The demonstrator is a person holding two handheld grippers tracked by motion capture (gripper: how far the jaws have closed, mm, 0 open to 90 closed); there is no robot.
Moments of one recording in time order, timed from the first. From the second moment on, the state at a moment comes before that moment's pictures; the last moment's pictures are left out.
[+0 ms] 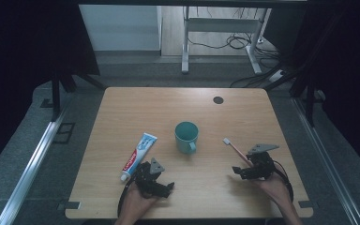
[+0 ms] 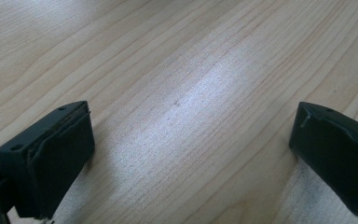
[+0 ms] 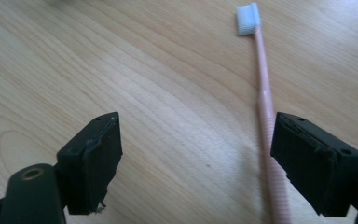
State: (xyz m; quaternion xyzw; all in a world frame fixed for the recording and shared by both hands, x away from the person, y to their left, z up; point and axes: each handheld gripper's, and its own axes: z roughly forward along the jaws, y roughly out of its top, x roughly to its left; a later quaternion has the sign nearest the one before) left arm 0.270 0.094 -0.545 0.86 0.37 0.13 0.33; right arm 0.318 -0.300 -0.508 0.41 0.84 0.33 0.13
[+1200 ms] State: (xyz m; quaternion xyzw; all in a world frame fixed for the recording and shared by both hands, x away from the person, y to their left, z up) left arm 0.270 0.094 -0.544 0.86 0.37 0.13 0.33; right arm 0.374 -0.304 -0.497 0.41 0.90 0.16 0.05
